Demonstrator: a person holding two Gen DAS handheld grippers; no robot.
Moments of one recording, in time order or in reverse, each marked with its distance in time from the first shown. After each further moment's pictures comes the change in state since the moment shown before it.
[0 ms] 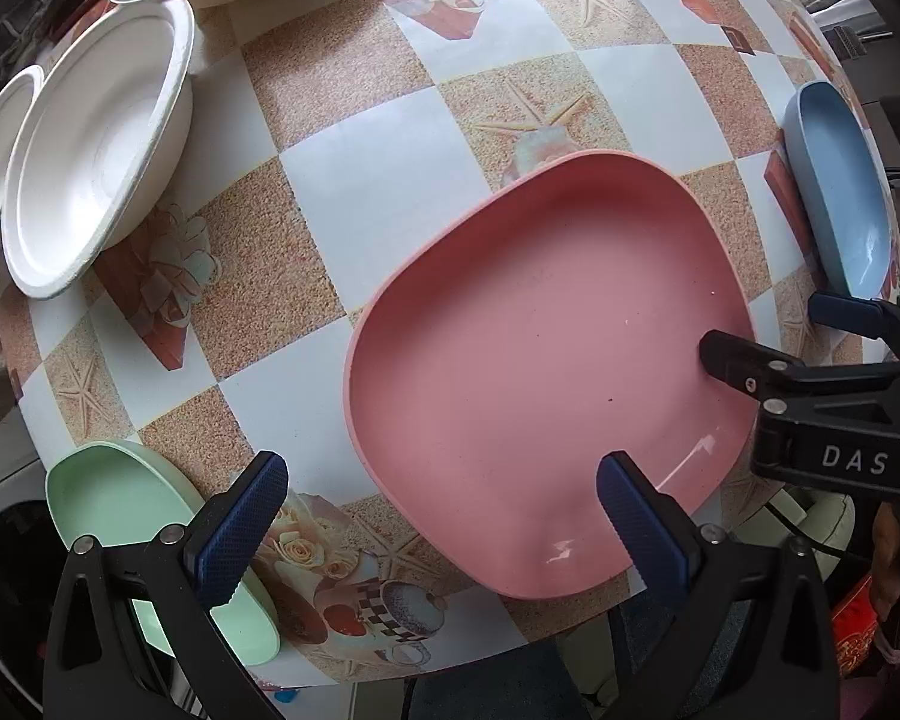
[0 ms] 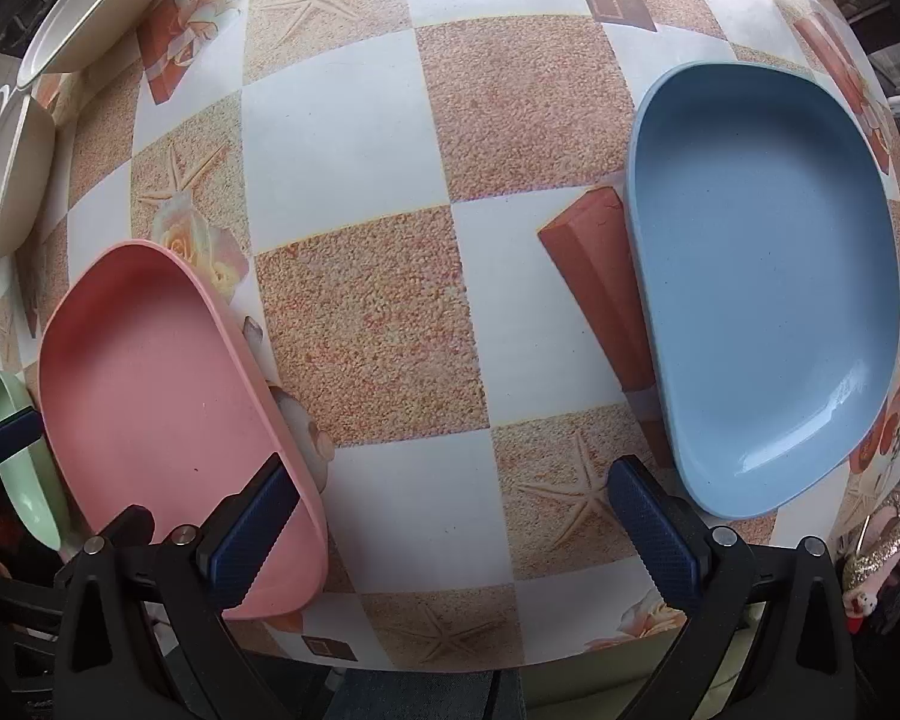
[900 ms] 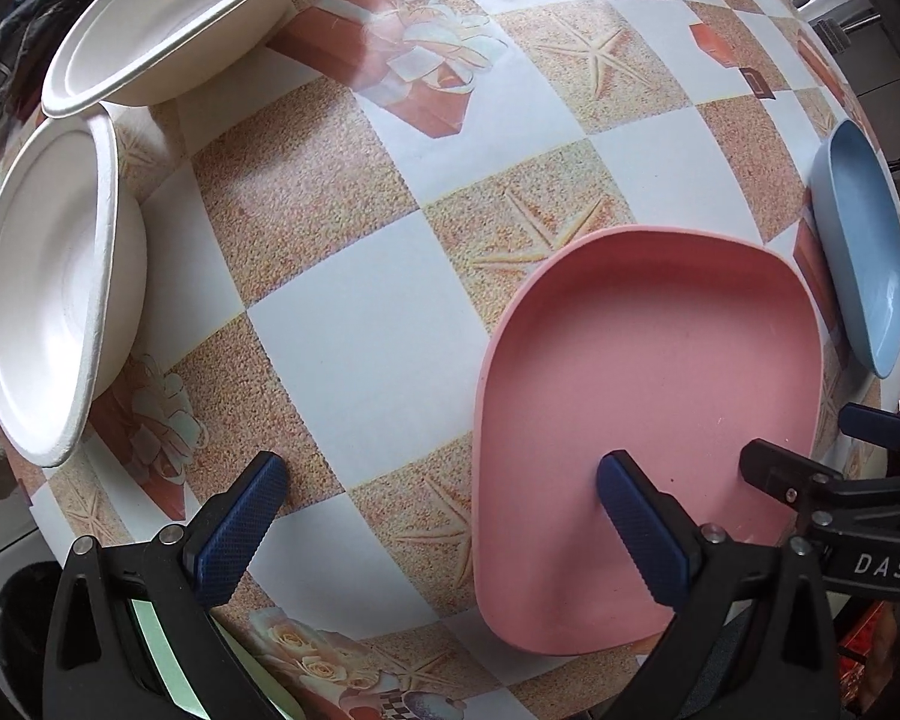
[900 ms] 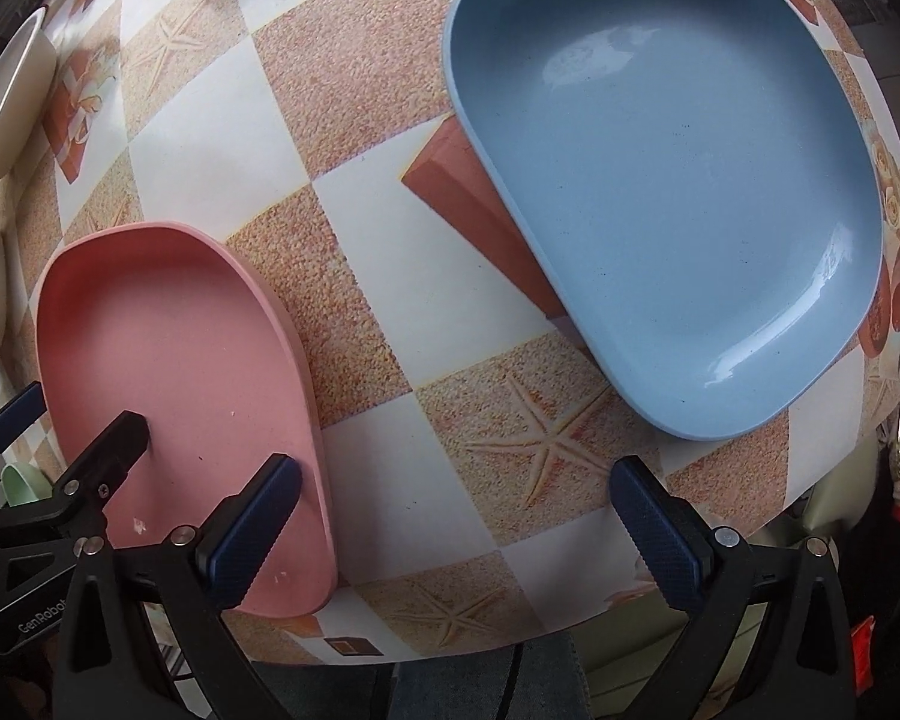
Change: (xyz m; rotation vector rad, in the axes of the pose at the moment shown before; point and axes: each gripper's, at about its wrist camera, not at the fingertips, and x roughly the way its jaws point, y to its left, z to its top) left arm 0.025 -0.025 0.107 0.052 -0.085 0.048; right arm 0.045 -0.153 -0.031 0.248 0.057 0.009
